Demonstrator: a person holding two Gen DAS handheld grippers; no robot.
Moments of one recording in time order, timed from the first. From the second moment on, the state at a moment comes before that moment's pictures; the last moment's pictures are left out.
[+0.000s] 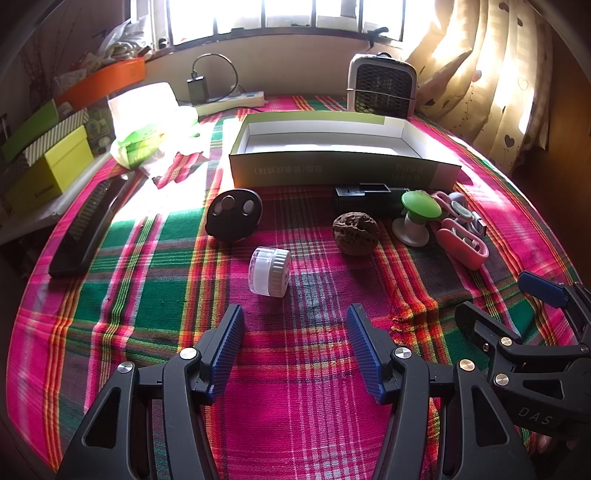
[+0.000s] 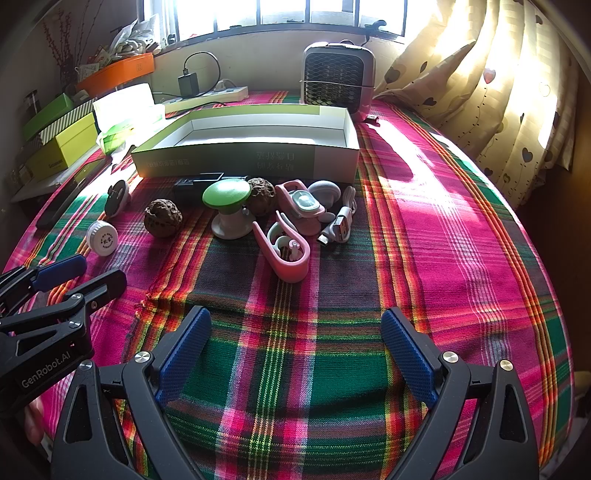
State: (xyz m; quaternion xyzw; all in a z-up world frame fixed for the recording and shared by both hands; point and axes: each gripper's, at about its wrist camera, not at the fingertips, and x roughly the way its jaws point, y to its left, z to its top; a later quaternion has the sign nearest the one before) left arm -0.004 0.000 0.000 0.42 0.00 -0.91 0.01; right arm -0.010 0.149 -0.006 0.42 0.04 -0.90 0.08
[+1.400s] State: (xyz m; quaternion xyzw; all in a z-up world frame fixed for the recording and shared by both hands) left arm -0.028 -0.035 0.004 0.42 0.04 -0.91 -0.05; right arm -0.044 0.147 0.000 0.43 0.08 -0.89 0.15
